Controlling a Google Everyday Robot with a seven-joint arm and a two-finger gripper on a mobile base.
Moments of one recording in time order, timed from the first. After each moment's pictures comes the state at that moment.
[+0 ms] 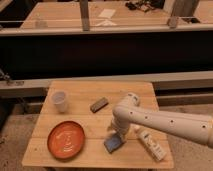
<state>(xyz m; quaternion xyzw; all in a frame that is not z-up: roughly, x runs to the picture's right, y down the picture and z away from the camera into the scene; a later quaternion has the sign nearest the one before) 0.071 0.245 0.771 -0.28 -0.21 -0.42 0.84</state>
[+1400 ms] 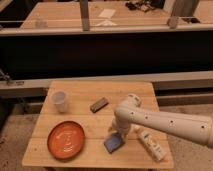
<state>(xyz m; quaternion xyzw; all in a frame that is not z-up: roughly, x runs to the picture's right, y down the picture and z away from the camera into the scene) 0.078 0.248 0.780 -0.28 -0.21 -0.43 0.83</state>
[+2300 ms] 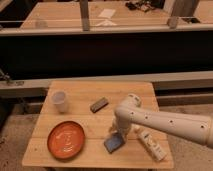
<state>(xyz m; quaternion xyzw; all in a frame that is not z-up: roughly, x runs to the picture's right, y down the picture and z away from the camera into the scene) 0.080 0.249 0.783 -0.28 -0.21 -0.44 0.82</state>
